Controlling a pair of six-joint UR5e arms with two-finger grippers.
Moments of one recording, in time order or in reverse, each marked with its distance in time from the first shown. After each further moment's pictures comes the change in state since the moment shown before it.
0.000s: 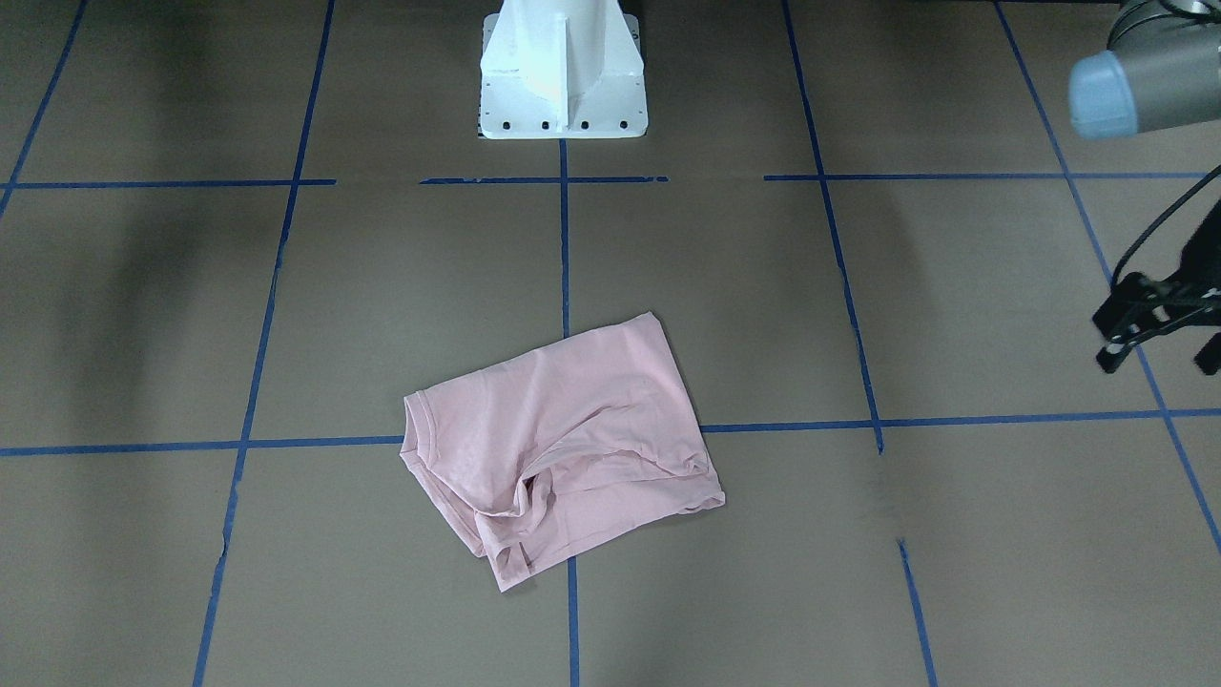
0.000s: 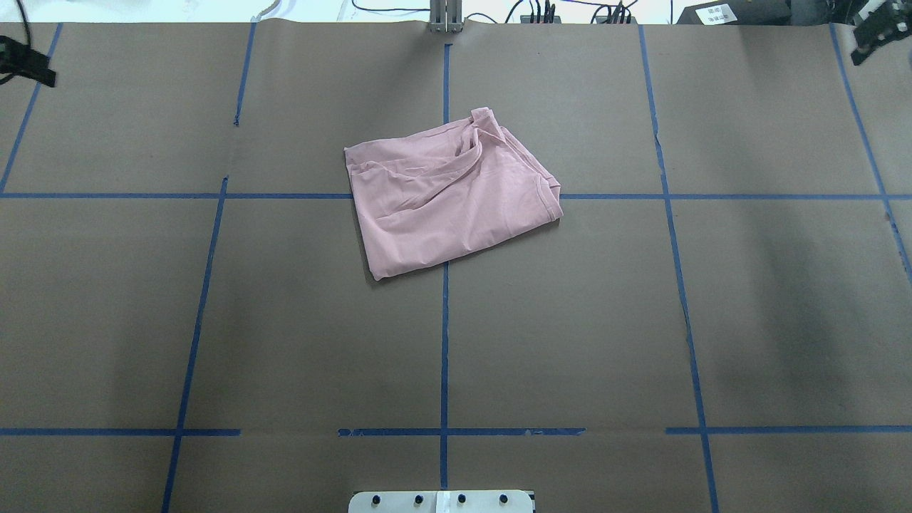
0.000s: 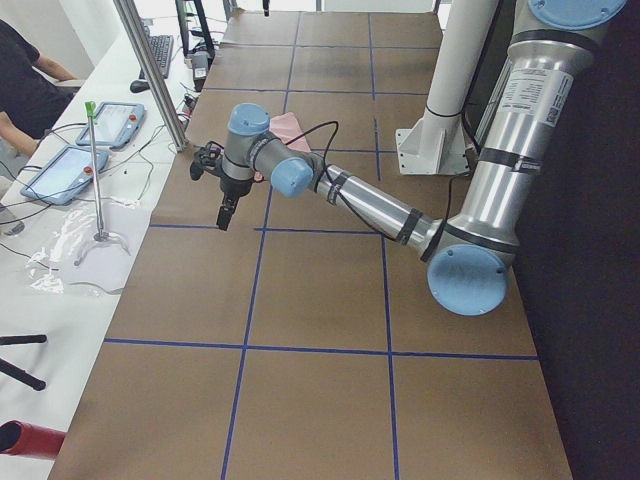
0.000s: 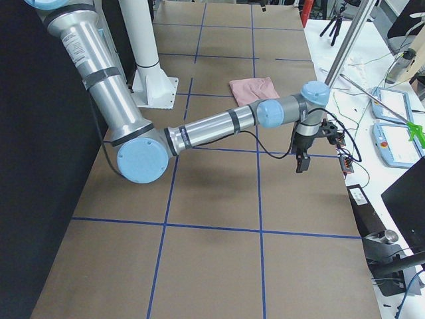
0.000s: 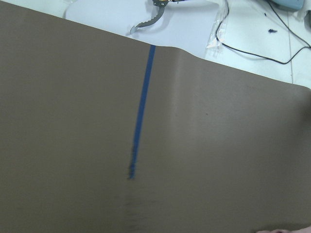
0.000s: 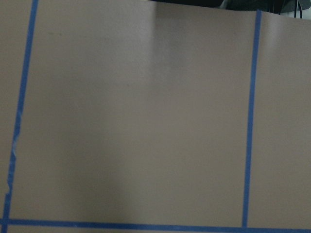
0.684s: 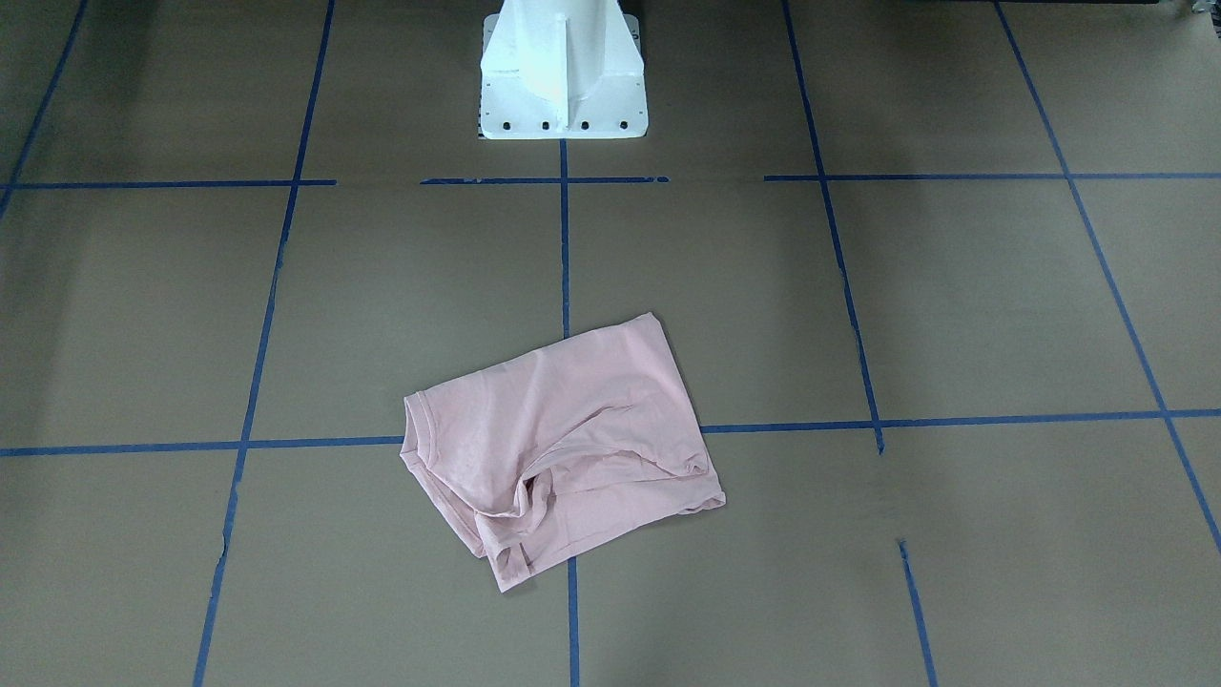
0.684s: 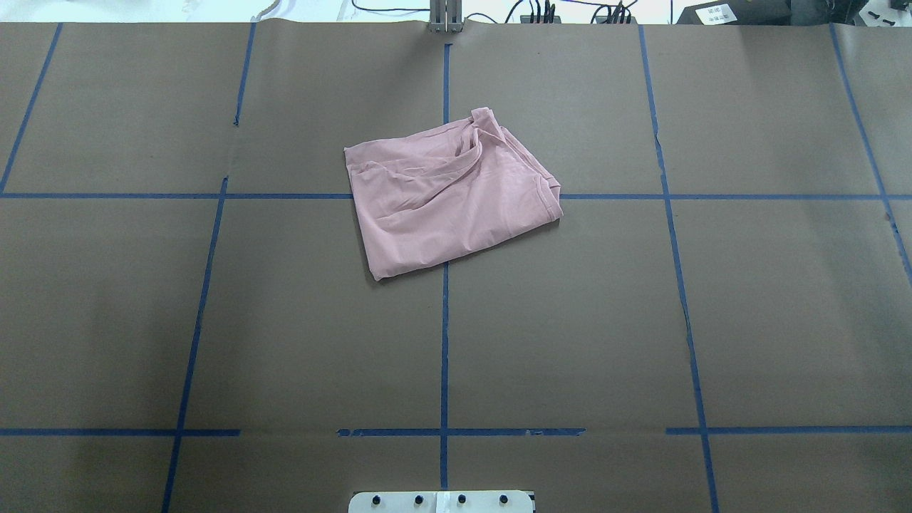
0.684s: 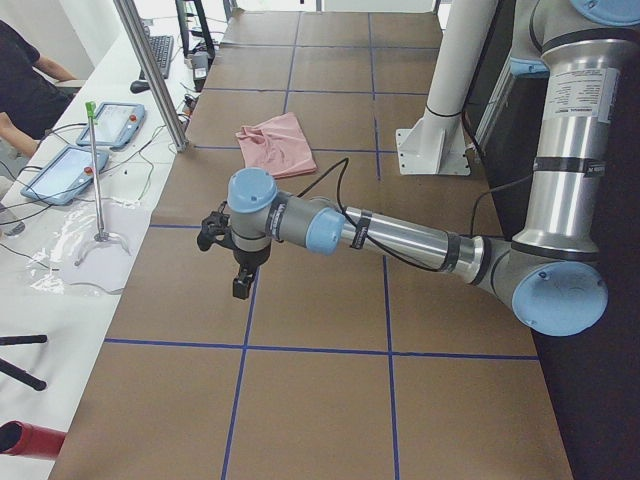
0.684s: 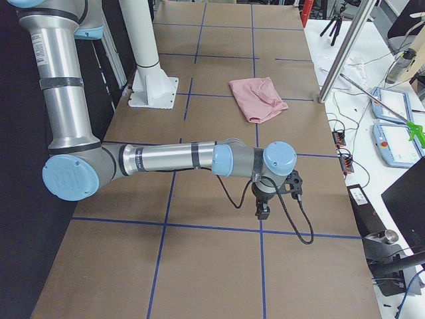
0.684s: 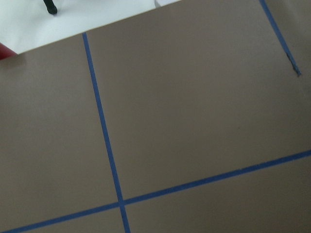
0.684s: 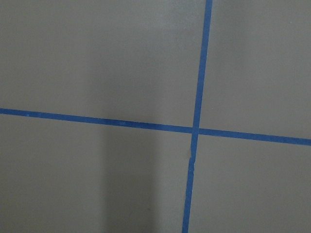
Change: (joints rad) left arm -0.204 0.170 0.110 0.031 -0.222 0.343; right arm 0.158 -0.263 0.071 -0.045 0.201 -0.264
